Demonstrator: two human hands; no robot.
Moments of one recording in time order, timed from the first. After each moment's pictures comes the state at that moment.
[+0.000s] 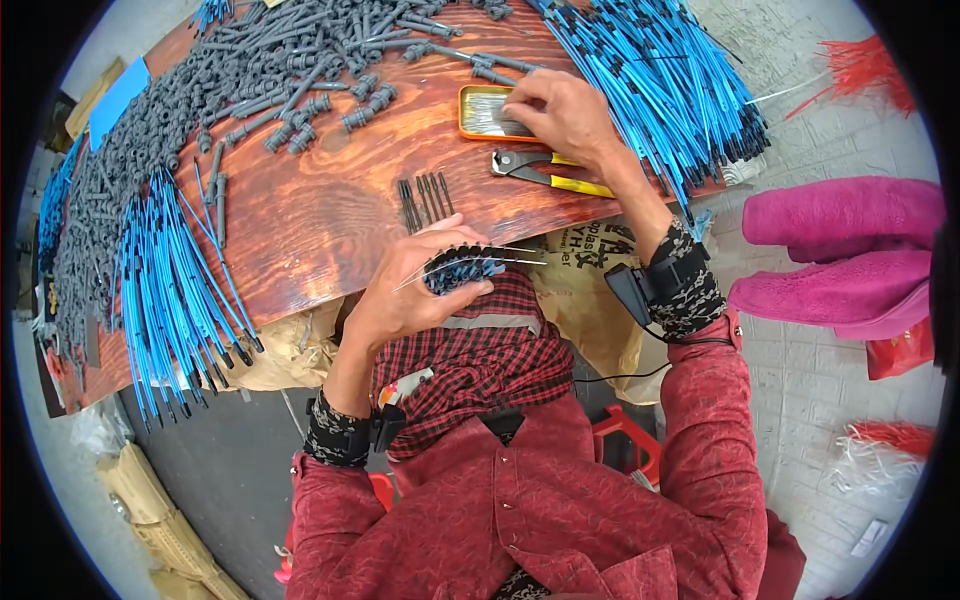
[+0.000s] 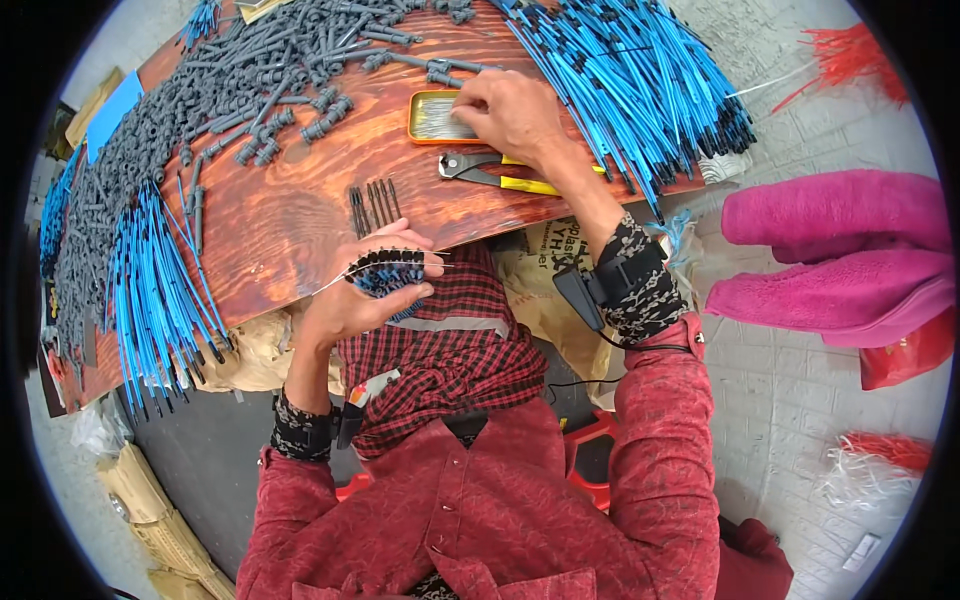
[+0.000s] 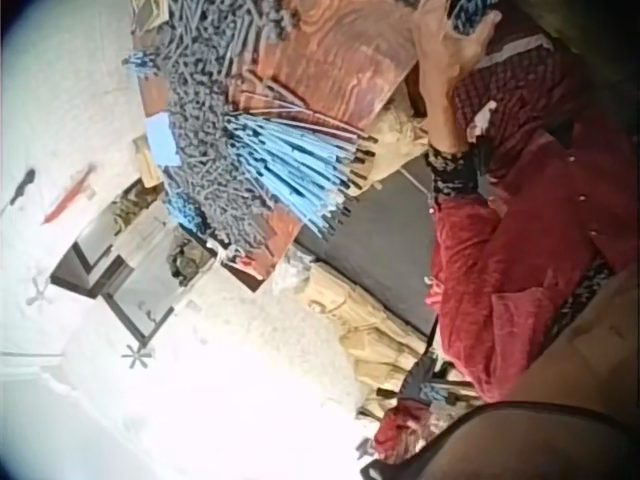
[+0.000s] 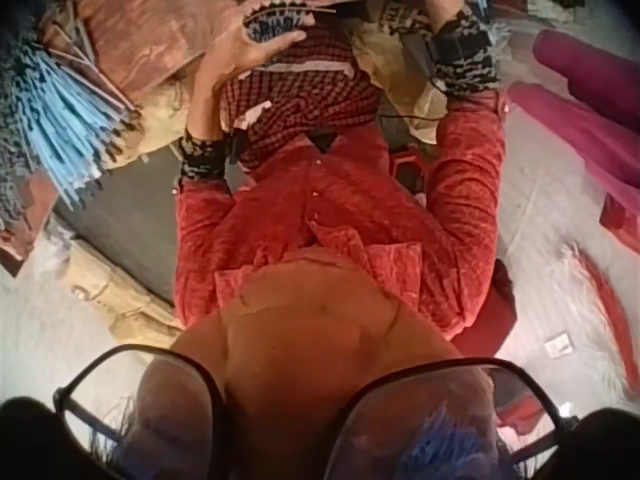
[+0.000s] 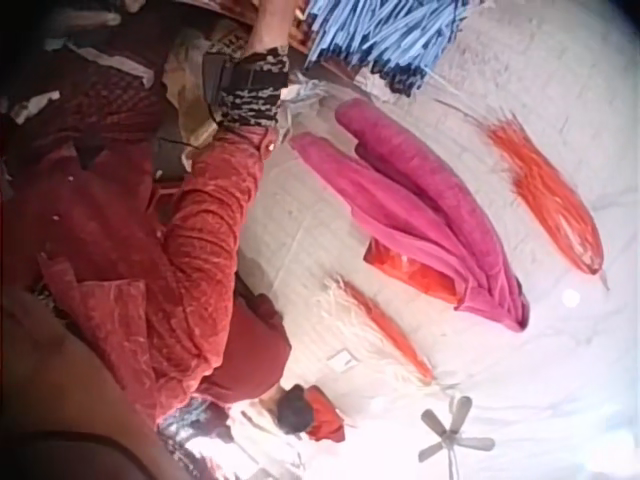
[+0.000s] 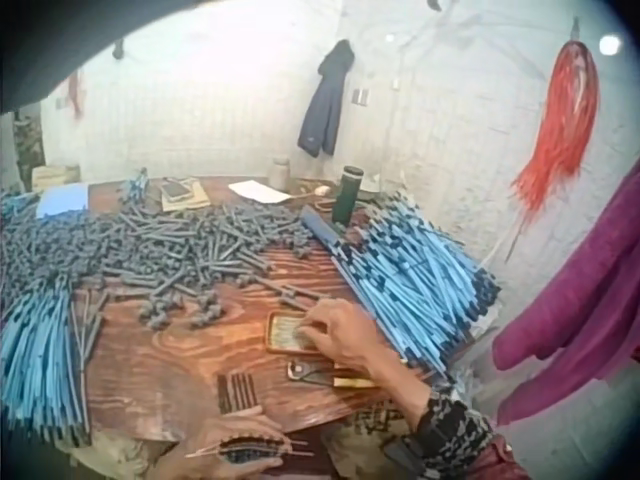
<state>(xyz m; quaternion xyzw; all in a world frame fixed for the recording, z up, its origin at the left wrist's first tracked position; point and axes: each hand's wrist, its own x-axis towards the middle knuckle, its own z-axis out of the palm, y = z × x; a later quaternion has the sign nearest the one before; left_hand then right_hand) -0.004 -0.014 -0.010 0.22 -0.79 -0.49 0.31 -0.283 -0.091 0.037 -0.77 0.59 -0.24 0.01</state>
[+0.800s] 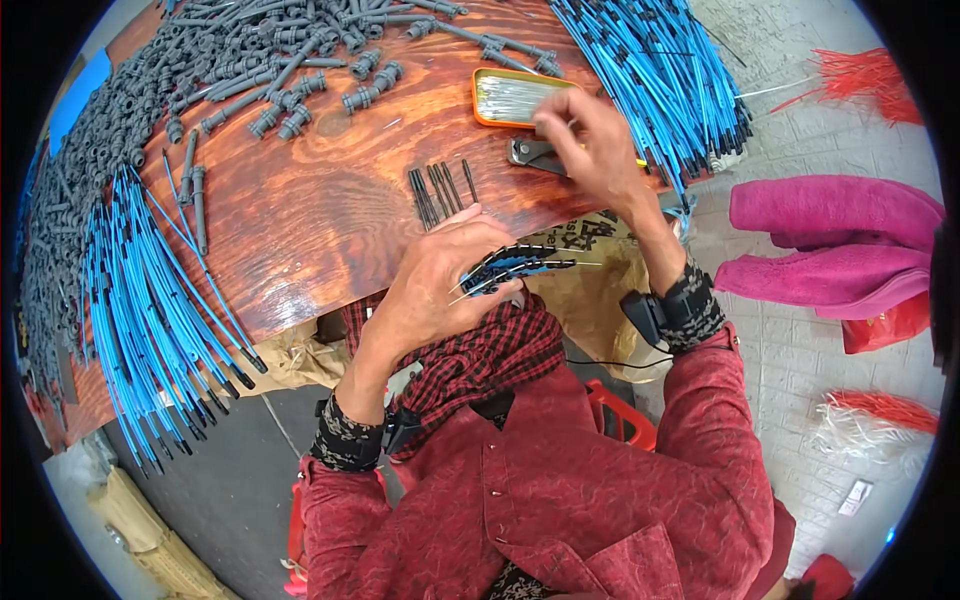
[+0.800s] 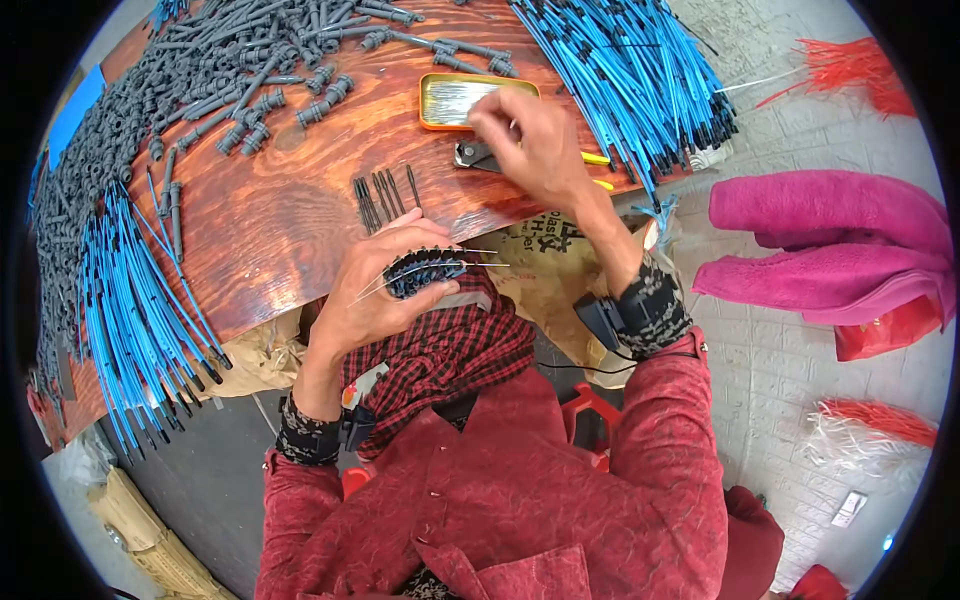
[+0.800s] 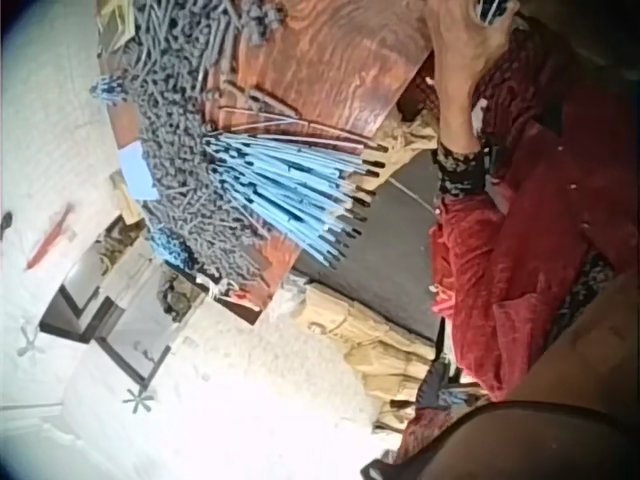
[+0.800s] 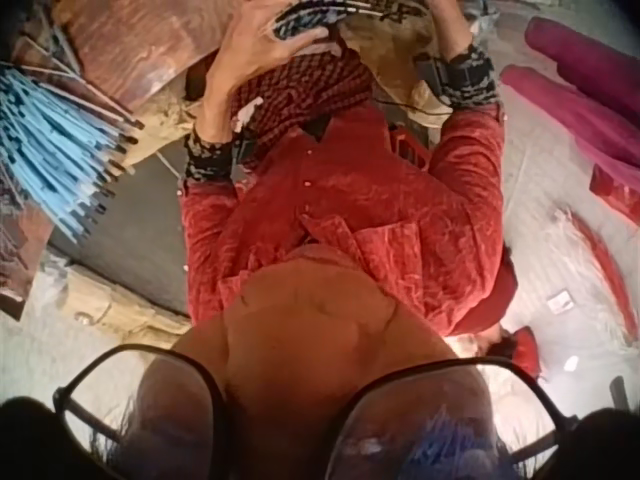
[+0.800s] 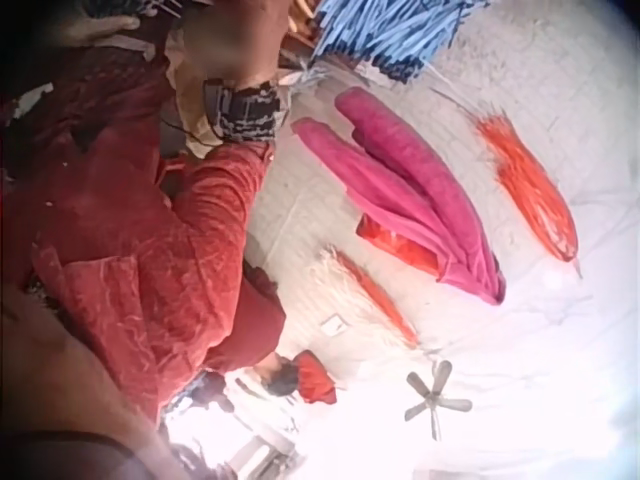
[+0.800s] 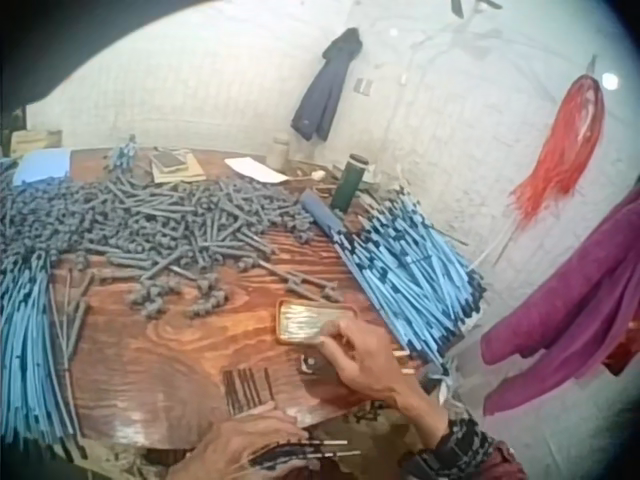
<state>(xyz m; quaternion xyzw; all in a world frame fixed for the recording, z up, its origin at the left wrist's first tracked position) -0.001 -0.017 -0.006 0.17 -0.79 -0.46 0.37 -0.257 -0.045 0.037 -0.73 0.60 -0.34 0.03</state>
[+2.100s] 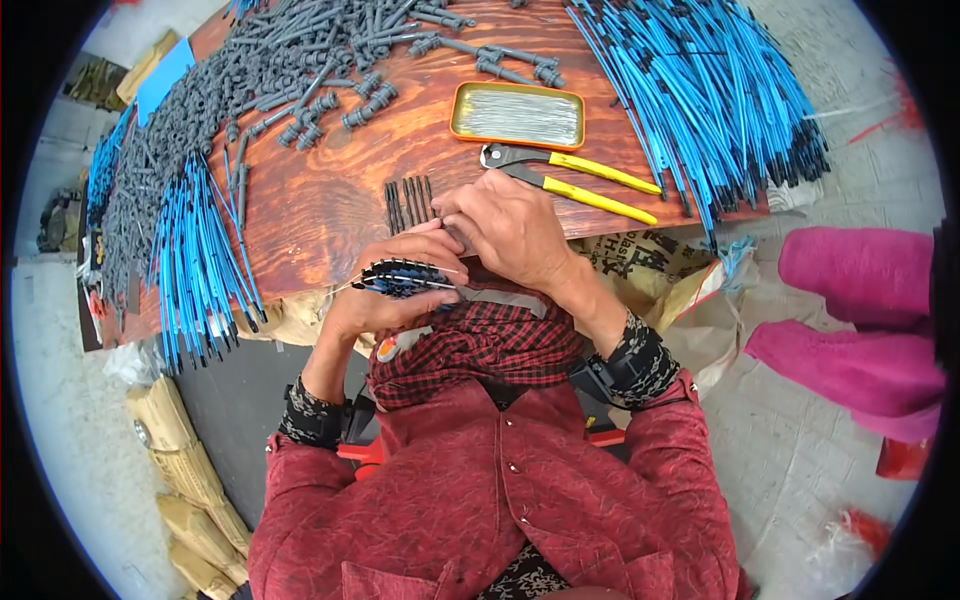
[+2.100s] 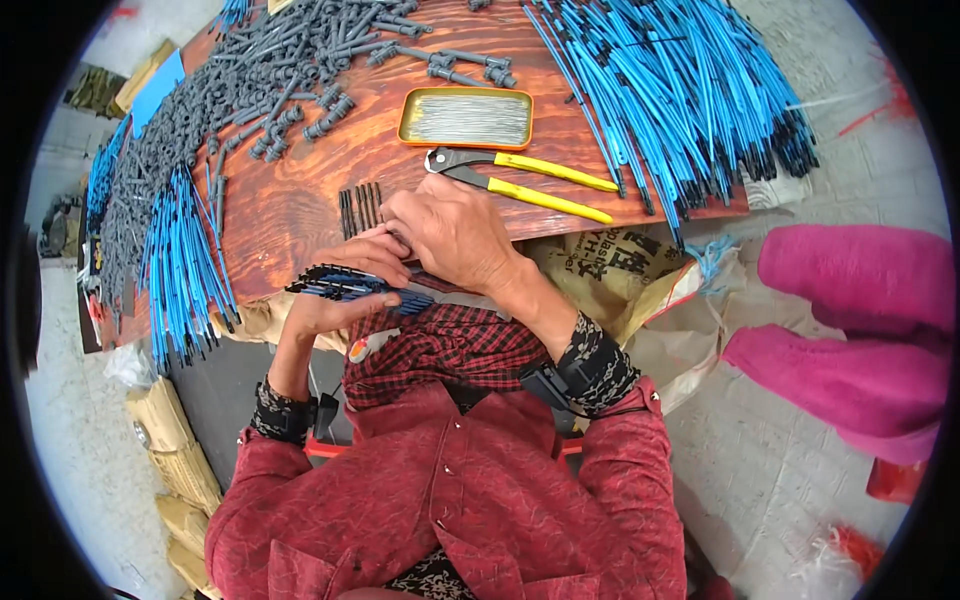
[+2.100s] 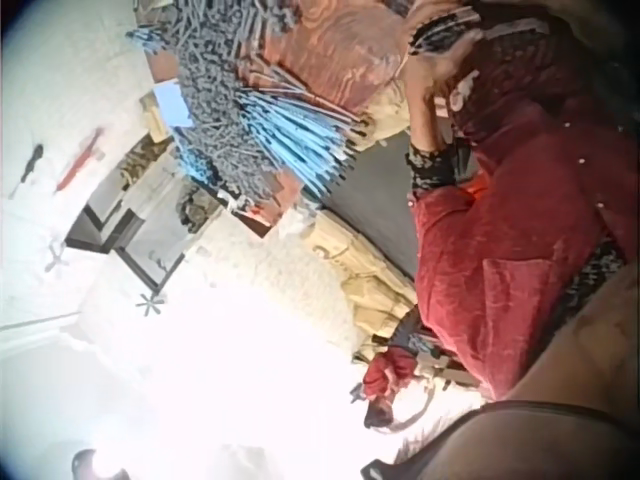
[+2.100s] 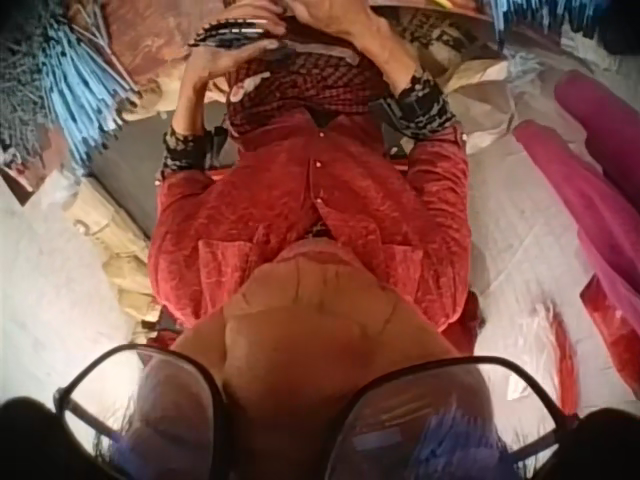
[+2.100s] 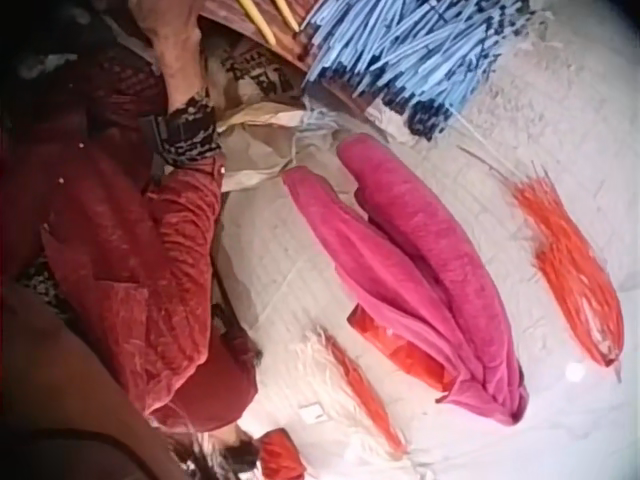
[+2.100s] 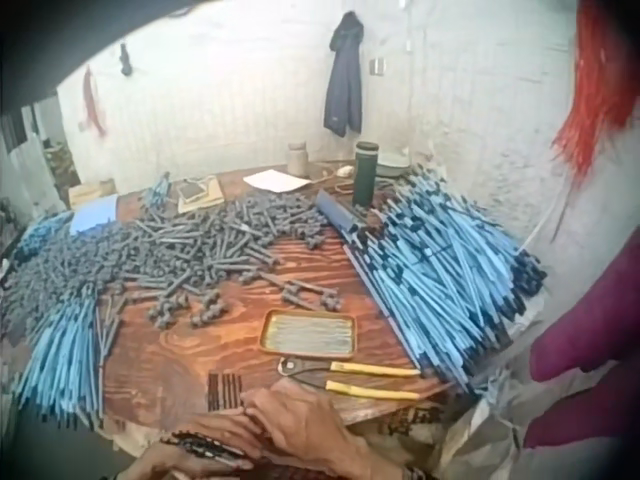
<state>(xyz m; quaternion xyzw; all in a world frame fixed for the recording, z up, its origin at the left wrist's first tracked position) -0.003 -0.015 0.006 0.25 -0.80 -0.49 0.25 -0.230 -0.011 -0.010 -0.79 0.41 -0.44 0.10</state>
